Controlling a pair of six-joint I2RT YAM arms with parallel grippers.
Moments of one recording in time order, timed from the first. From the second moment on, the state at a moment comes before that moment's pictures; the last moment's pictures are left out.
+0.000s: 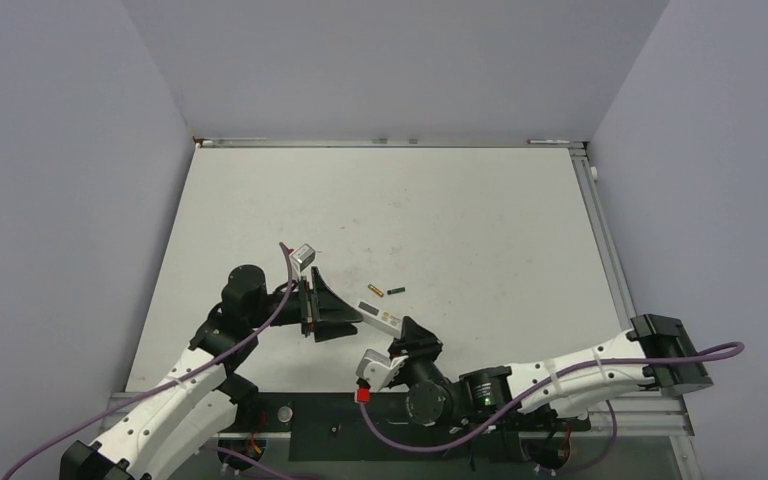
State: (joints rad) left arm -0.49 0.69 0.40 0.03 0.87 -1.33; right arm 1.72 1.17 0.64 0.06 1.11 -0.53
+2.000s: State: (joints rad) left arm -0.47 0.75 0.48 0.02 0.90 -0.94; right arm 0.77 1.12 0.62 0.20 -0.89 0.59
